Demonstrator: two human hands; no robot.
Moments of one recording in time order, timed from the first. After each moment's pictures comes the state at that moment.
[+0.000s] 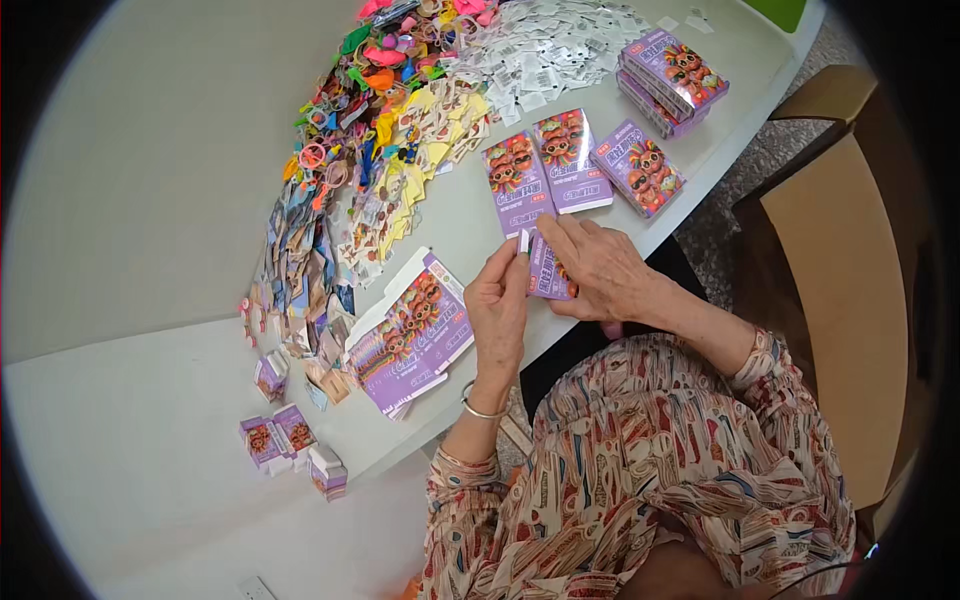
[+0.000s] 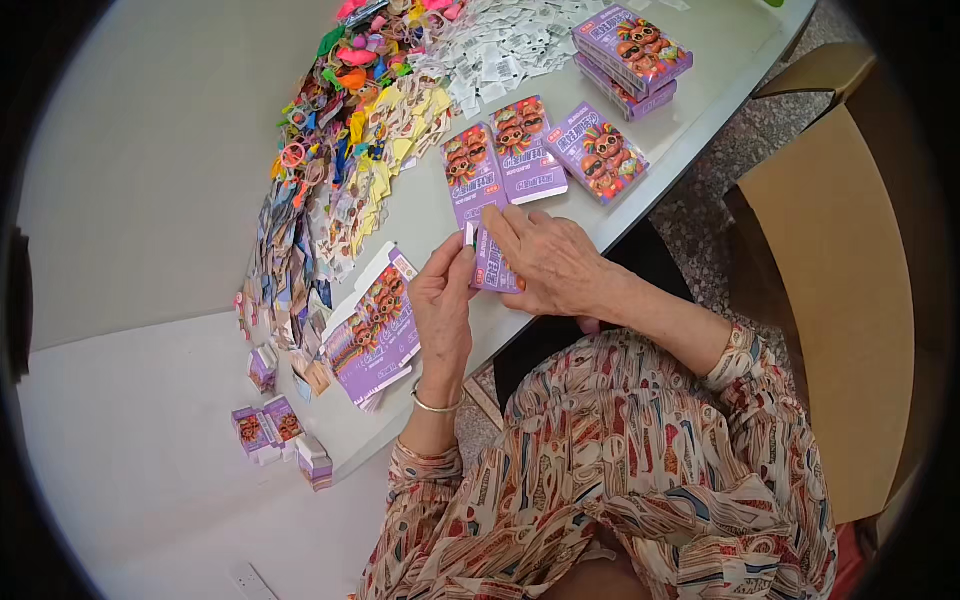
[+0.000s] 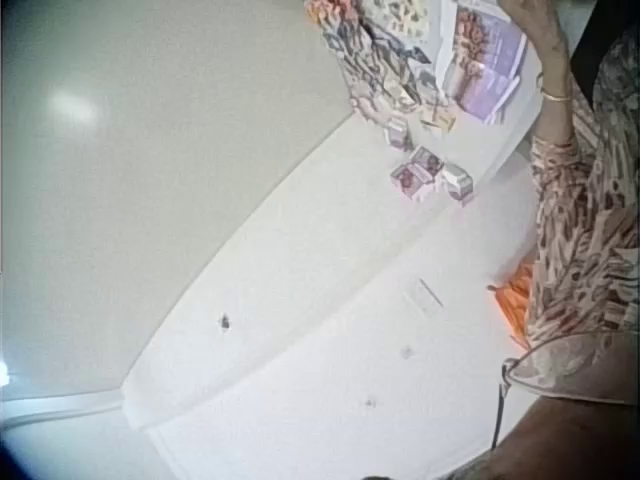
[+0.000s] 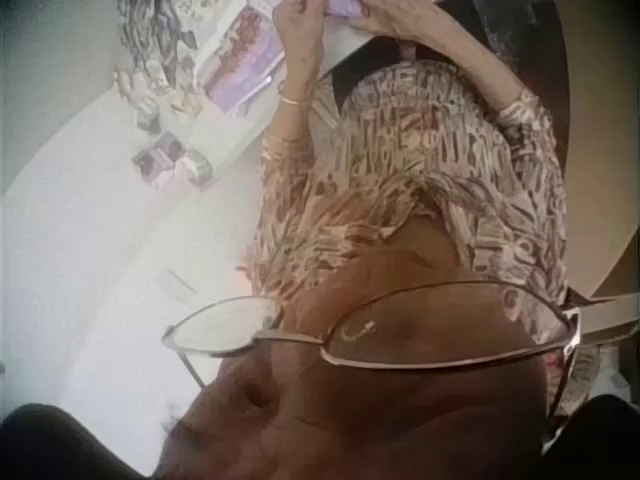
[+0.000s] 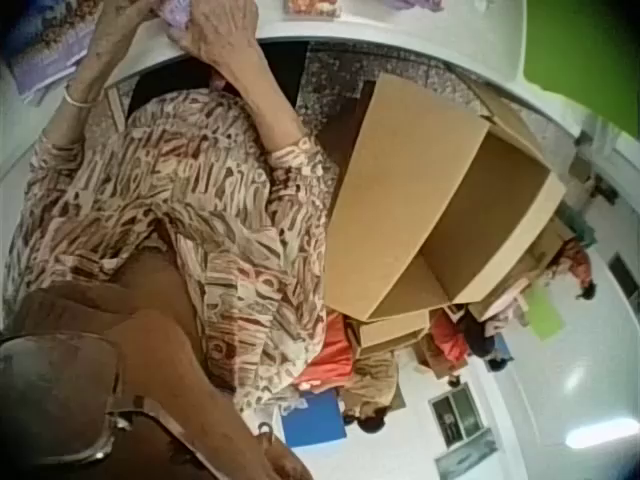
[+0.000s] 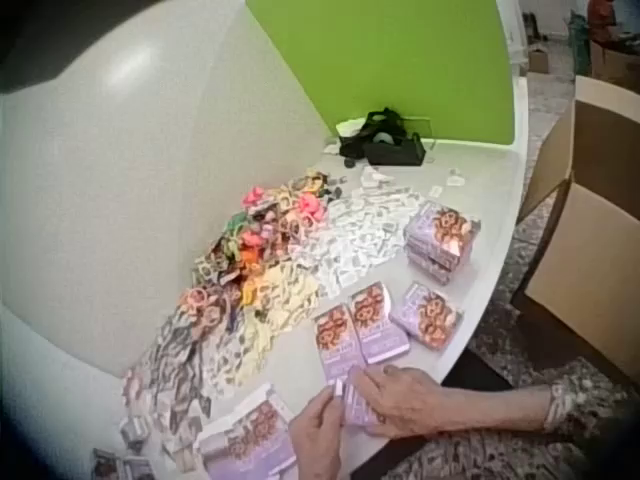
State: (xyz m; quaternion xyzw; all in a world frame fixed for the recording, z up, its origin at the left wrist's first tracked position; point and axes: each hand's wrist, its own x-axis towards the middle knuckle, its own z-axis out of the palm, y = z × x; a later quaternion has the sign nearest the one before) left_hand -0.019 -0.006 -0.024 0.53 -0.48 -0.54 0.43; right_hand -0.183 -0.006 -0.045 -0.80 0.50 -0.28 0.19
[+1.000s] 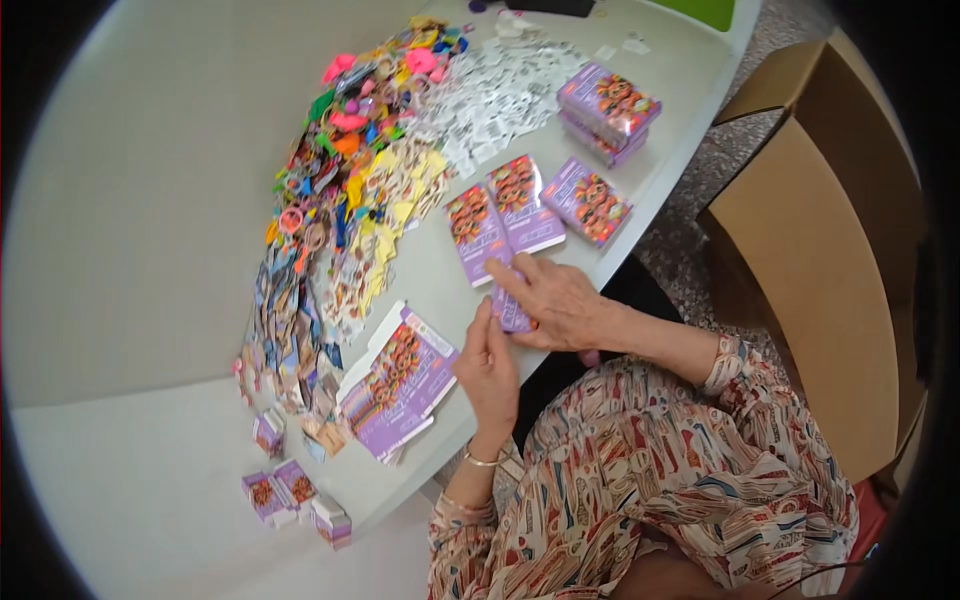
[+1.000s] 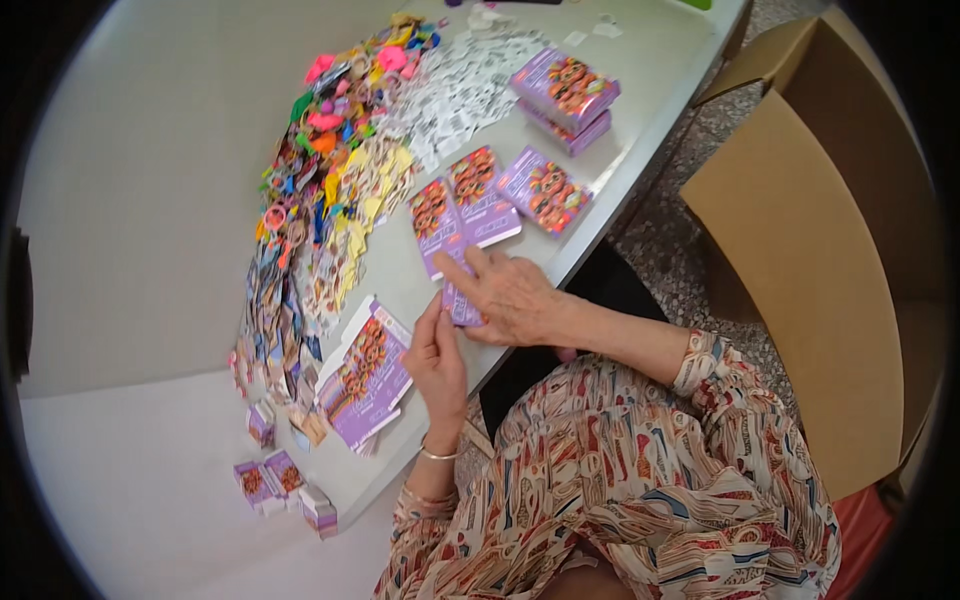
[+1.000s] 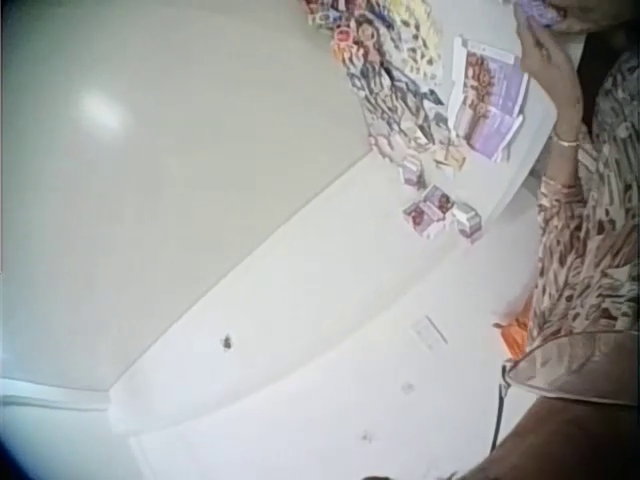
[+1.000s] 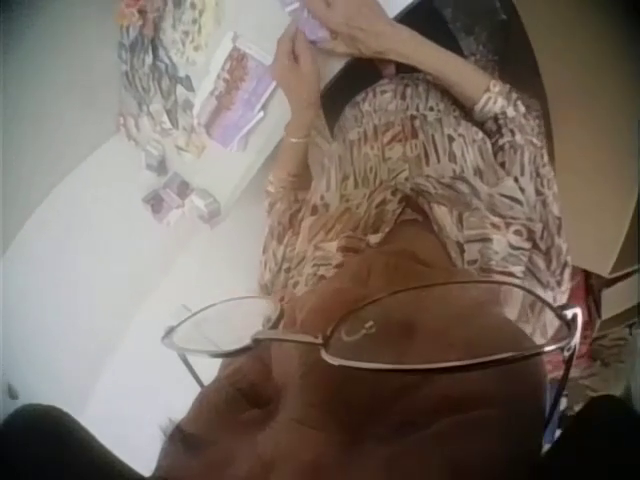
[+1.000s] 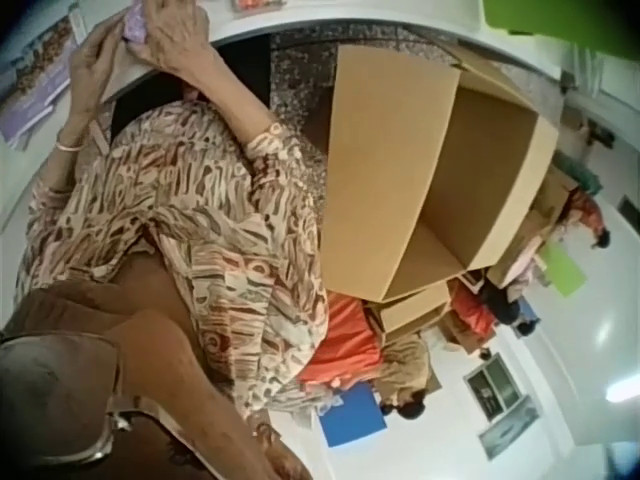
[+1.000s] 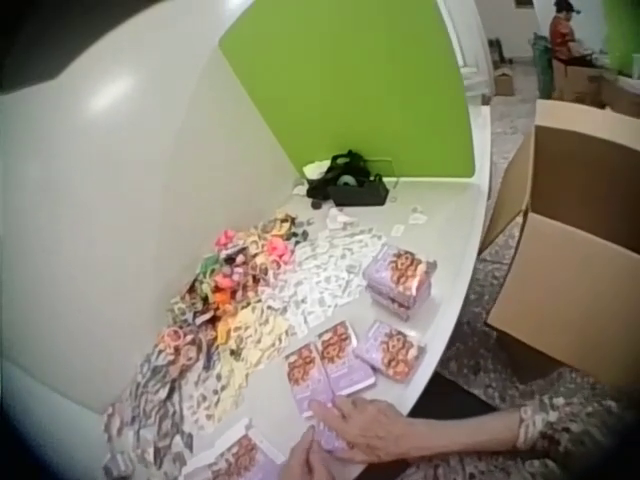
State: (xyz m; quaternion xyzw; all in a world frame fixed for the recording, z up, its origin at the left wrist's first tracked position) left_hand -0.027 0.024 -0.027 0.59 -0.67 -0.29 0.35; right_hand -0.182 -0.002 -0.042 -0.79 0.51 -0.28 0.19
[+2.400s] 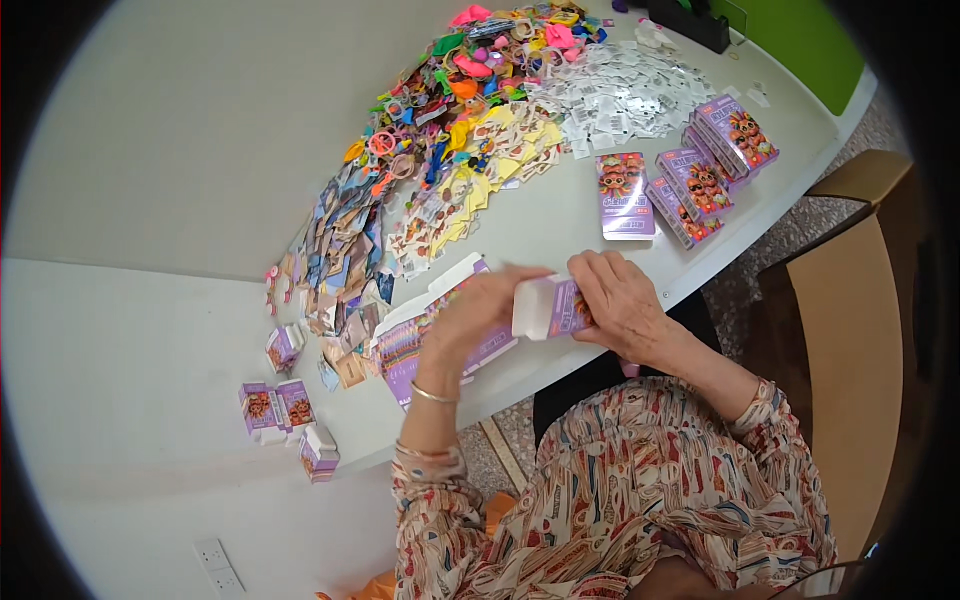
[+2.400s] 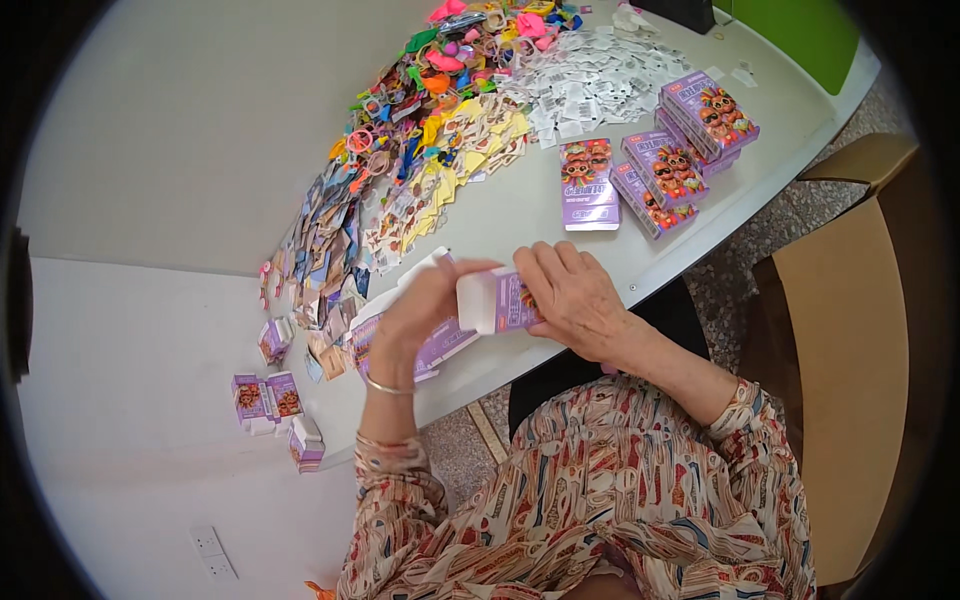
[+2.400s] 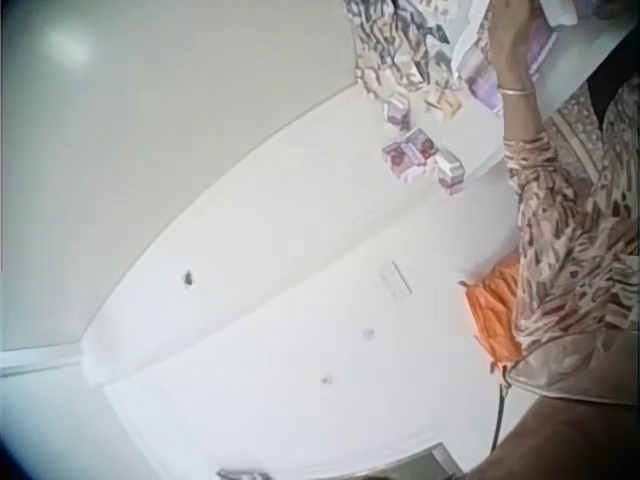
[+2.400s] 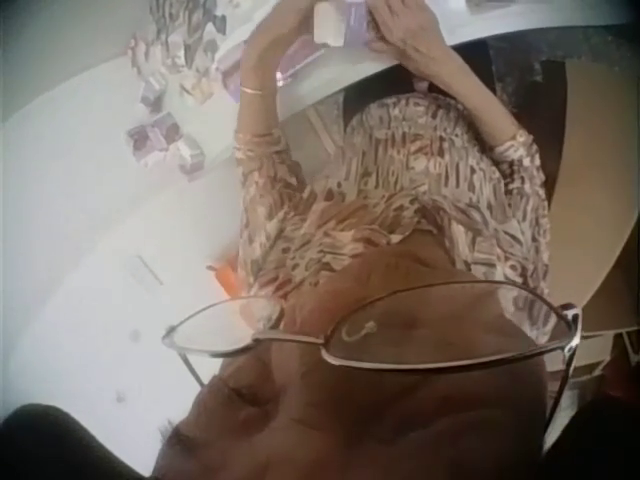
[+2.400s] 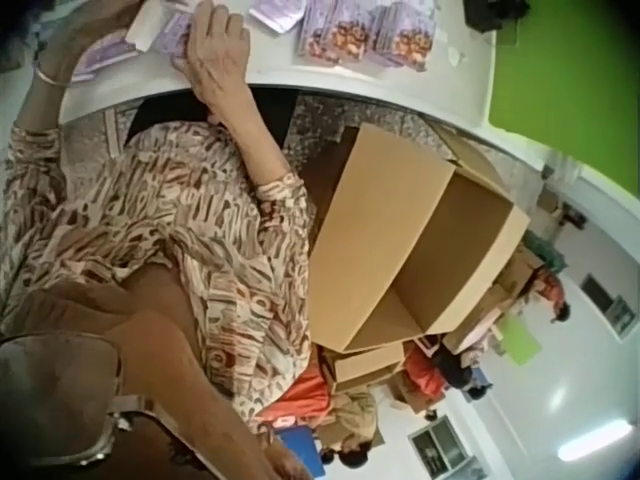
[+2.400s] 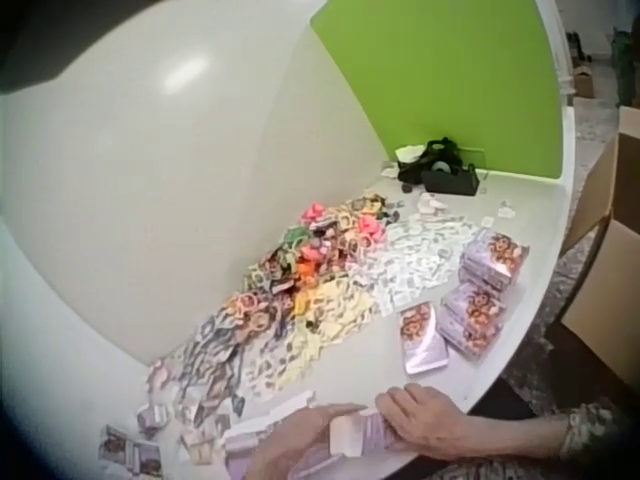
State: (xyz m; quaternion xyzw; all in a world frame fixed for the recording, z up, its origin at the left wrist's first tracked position) left_hand 0.060 -0.051 0.031 0.50 -0.49 -0.68 0.21; right_hand -0.164 -0.005 -0.025 -0.84 0.43 -0.32 0.11
